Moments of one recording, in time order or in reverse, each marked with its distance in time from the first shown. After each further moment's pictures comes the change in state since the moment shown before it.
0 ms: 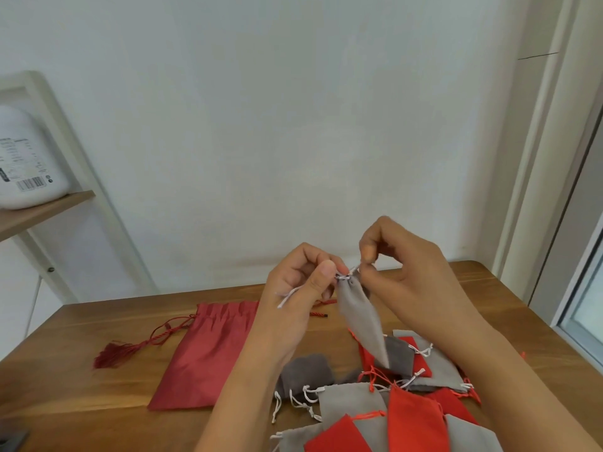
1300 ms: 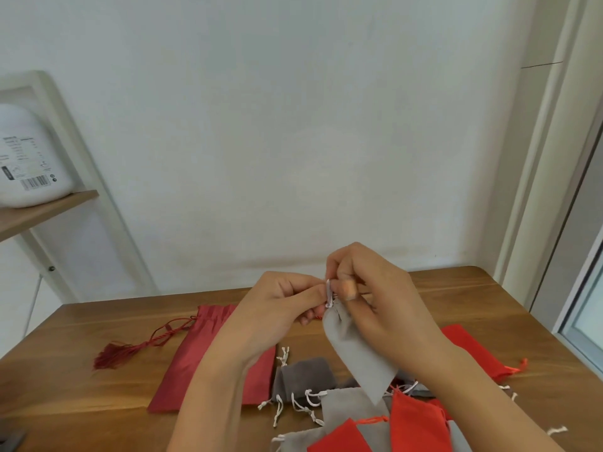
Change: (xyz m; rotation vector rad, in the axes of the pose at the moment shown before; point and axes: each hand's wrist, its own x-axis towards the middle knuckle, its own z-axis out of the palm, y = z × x) left_hand -0.004 0.027 -0.022 0.275 -0.073 -0.348; right_hand -0.007 -0.002 0.033 0.076 -0.046 -0.232
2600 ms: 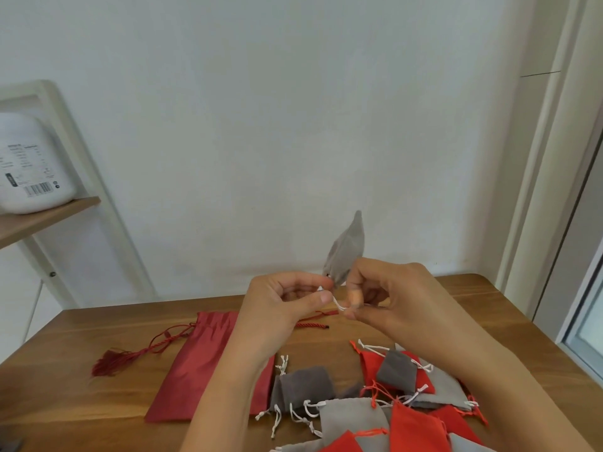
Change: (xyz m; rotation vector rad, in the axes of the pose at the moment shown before) left_hand 0.008 -0.007 0.008 0.001 0.282 0.025; right_hand 0.005 -0.002 -0.034 -0.062 -0.237 0.265
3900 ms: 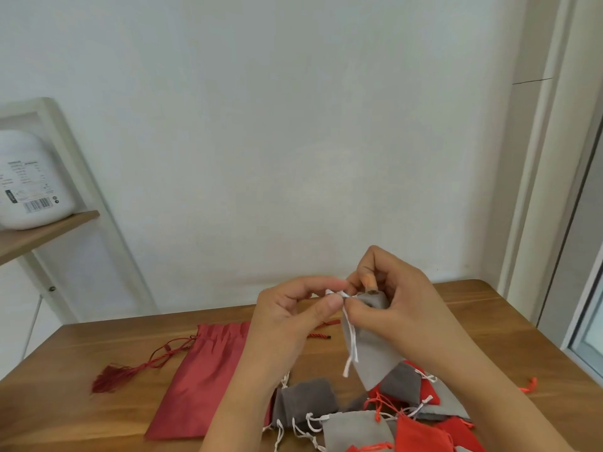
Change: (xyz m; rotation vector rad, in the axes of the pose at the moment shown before) left_hand -0.001 -0.004 0.012 -0.228 -0.087 0.216; right_hand 0.002 -0.006 0.007 0.404 0.154 0.082
